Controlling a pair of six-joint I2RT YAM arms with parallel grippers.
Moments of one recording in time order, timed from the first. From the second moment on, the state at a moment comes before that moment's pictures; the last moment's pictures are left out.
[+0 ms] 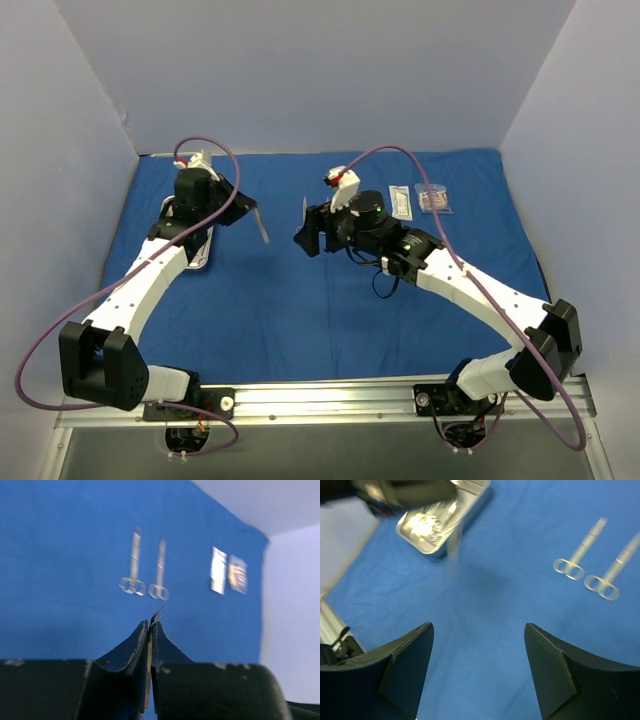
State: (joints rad) left arm -0.23 1.36 1.15 -0.25 0.10 -0.76; right arm 0.78 1.37 1.16 -0.19 -0.05 0.35
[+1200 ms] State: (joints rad) left arm -0.37 1.27 1.07 -0.07 0.17 -0.92; right arm 0.89 1.60 1.35 -0.19 0.08 0.32
